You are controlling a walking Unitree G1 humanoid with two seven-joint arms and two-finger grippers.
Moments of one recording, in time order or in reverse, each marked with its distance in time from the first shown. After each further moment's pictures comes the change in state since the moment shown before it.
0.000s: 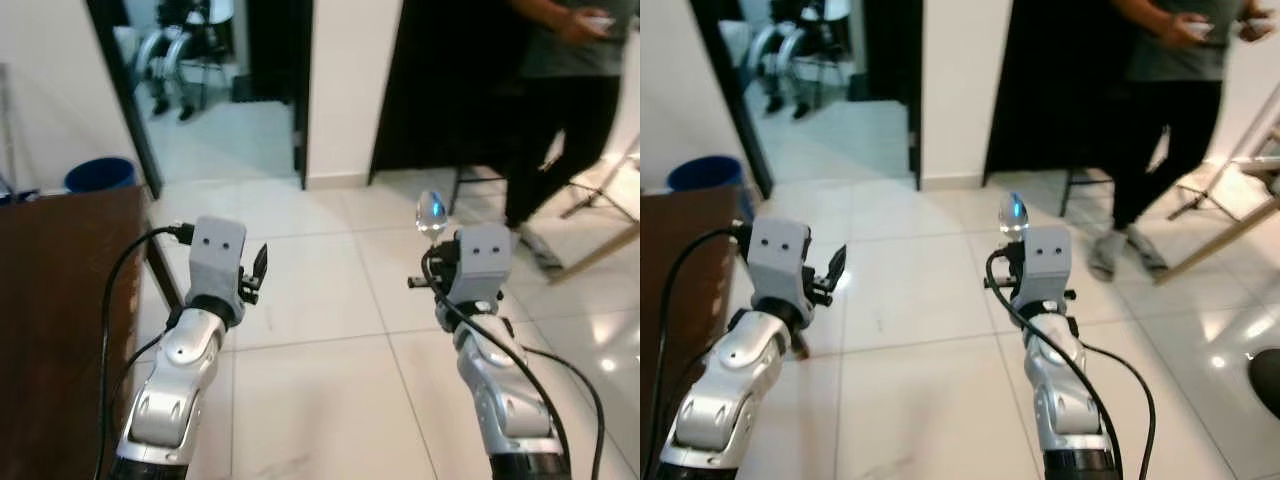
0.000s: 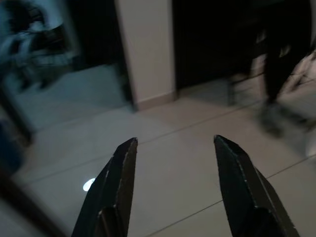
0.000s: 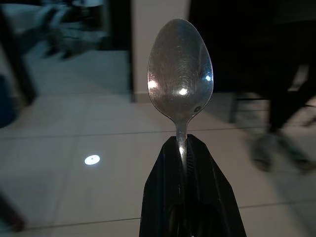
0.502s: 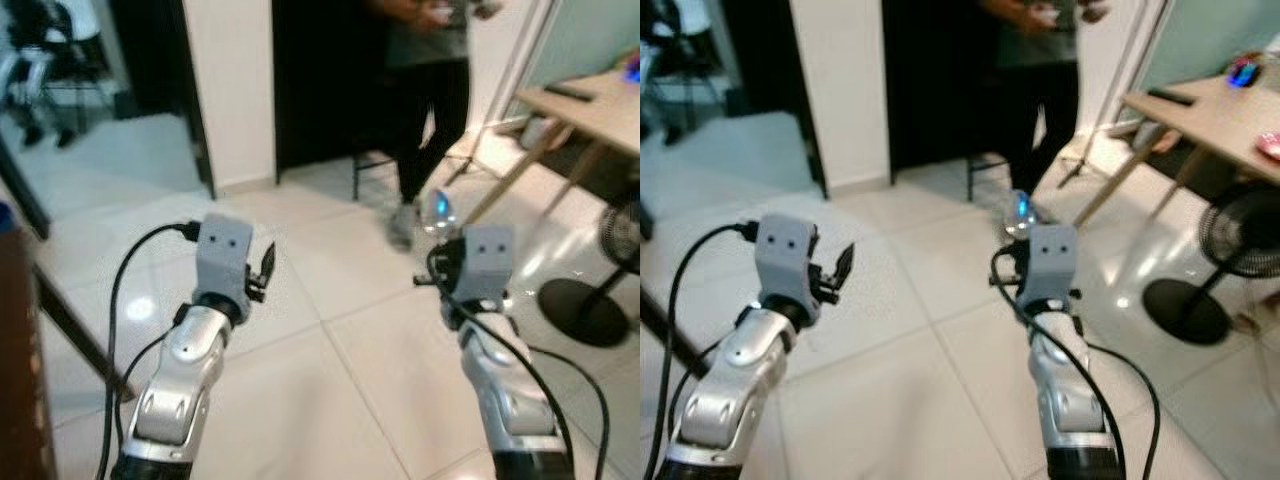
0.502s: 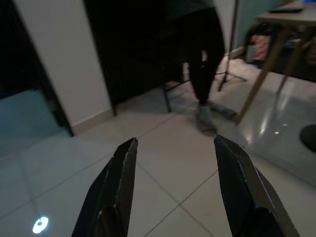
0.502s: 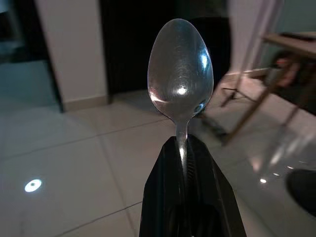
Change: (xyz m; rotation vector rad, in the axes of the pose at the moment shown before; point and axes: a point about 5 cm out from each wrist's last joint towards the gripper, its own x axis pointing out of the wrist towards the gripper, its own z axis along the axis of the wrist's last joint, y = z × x) left arm 0.000 0.001 0.000 0.004 0.001 0.002; right arm 0.001 0.000 0.002 0.005 -0.007 -0.001
